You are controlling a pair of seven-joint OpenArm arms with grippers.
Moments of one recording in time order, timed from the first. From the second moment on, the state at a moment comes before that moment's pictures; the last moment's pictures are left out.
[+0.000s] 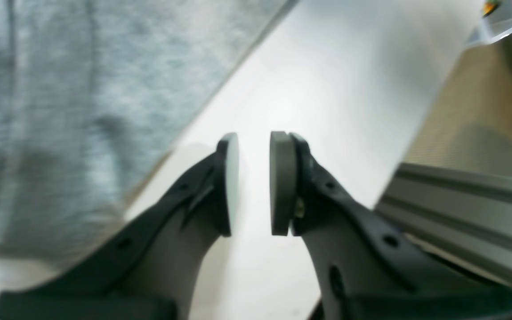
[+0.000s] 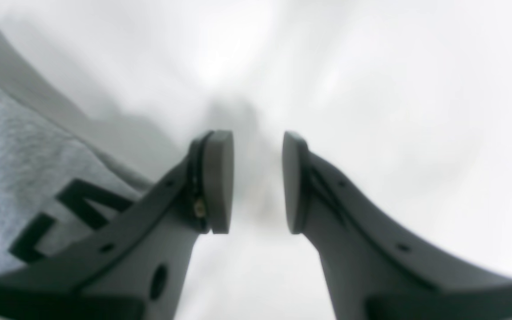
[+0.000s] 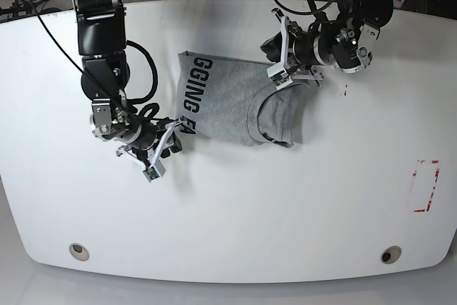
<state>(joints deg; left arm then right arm) 8.3 -17.9 15.0 105.1 -29.8 -37.2 64.0 16.6 14.1 -6.2 69.3 18.3 27.9 -42.5</state>
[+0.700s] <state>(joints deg) -4.5 -19.3 15.1 89.0 -29.2 -37.6 62.9 6.4 19.2 -9.7 76.2 18.9 32.9 -39.2</state>
